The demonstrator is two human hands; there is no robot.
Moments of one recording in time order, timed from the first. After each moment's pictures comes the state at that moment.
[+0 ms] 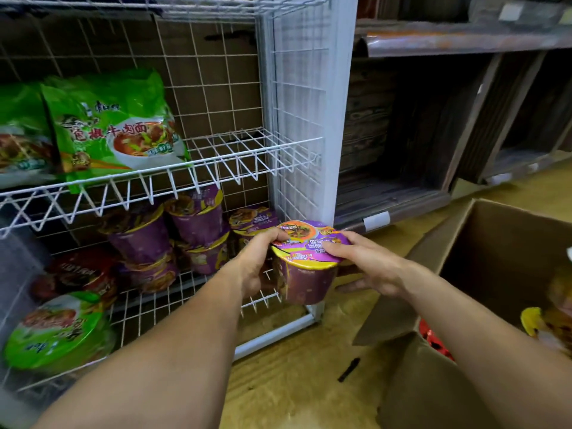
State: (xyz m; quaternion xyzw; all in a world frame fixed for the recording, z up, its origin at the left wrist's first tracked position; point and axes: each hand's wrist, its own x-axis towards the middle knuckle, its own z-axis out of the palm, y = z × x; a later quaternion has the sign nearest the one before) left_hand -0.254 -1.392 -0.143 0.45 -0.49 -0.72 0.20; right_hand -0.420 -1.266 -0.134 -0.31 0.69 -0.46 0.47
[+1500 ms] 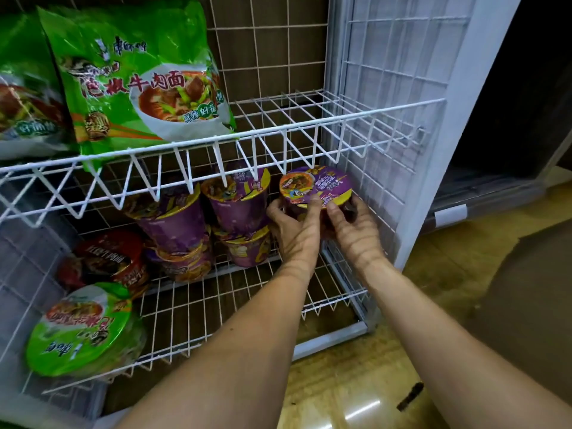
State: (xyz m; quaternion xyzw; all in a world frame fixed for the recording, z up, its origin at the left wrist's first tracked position) left_hand -0.280 -1.473 -0.185 0.52 -0.50 -0.53 0.44; right_hand -0.357 -1.436 -0.191 -0.29 0.64 -0.65 0.28
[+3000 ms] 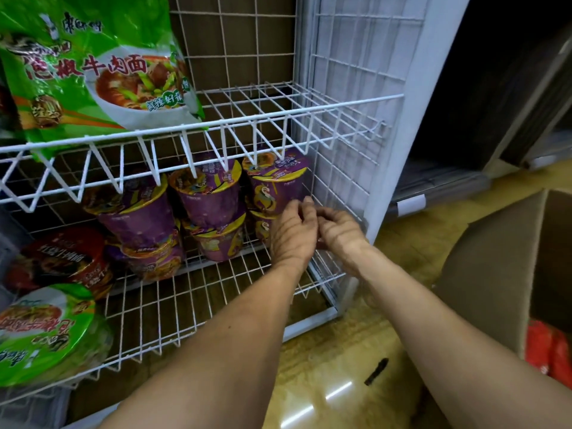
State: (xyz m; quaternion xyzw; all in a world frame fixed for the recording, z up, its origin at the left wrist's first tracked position) left_hand -0.292 -1.447 -0.184 0.49 -0.71 -0.38 0.33; right_hand -0.363 -1.406 -0.177 -0.30 0.68 -0.56 0.36
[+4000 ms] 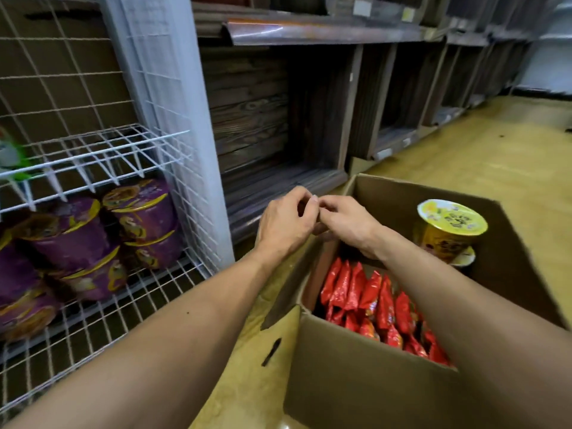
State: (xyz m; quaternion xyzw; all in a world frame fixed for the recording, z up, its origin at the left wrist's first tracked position) left_hand -0.416 -1.269 -0.114 0.20 -0.87 -0.31 0.32; right_hand -0.502 -1.162 -0.098 -0.36 0.77 -0.48 0.21
